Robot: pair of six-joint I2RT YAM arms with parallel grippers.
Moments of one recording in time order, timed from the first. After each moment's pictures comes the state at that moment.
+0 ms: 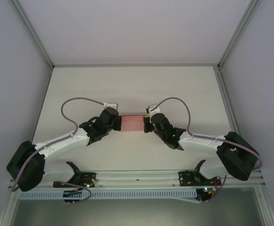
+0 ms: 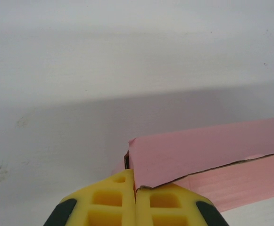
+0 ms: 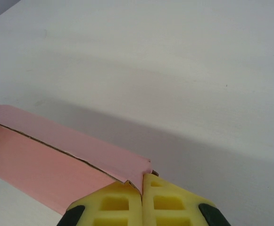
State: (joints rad) left arm -0.82 1.25 0.69 -0.20 -0.30 -0.55; right arm 0.89 1.35 0.56 0.27 0.27 0.35
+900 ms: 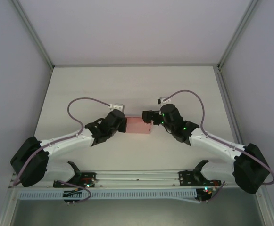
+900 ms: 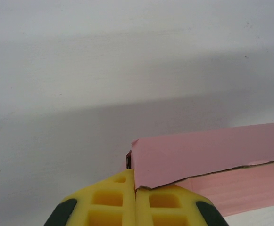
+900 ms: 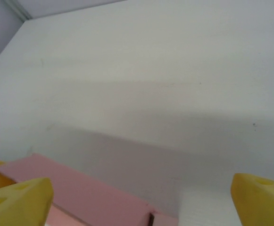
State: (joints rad) left arm -0.90 1.31 0.72 -0.18 -0.35 -0.54; right arm 0.74 1.18 0.68 -0.05 0.15 0.54
